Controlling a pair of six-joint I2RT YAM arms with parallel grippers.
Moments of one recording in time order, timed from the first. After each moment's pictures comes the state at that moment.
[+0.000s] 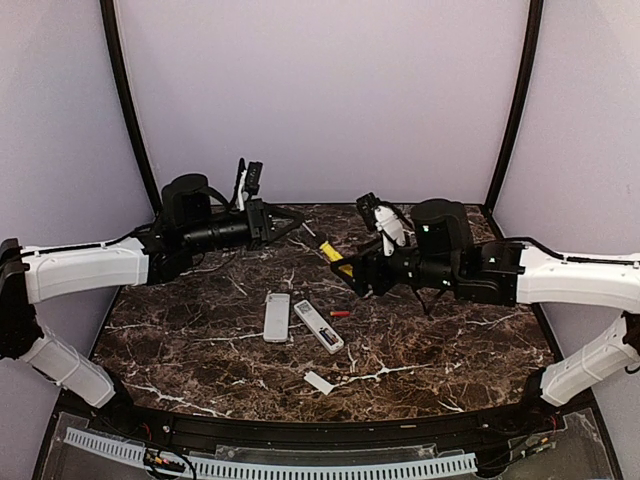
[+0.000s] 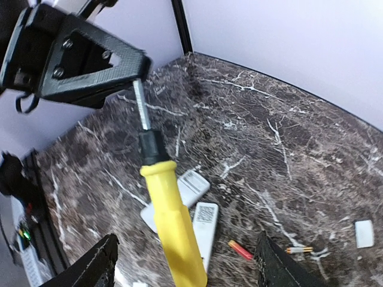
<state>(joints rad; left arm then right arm) -0.69 1.43 0.97 0.36 0.51 -0.82 1.02 1.32 0.99 -0.09 0.08 0.22</state>
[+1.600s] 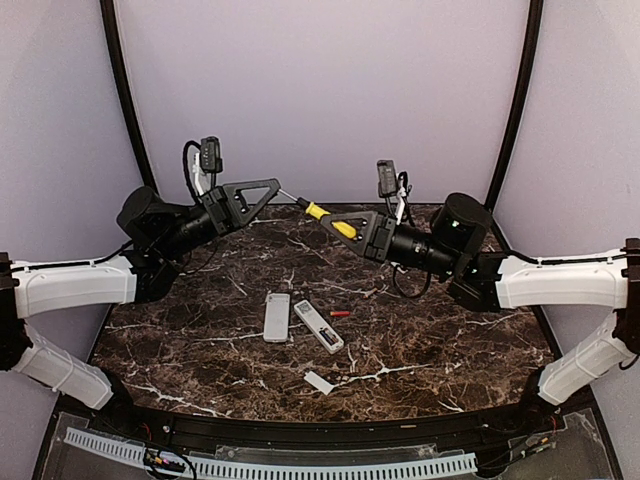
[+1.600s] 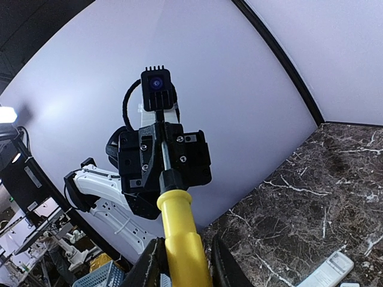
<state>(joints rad) -0.68 1.31 0.80 0.94 0.55 -0.84 0.93 1.40 0.87 0.72 -0.38 0.74</state>
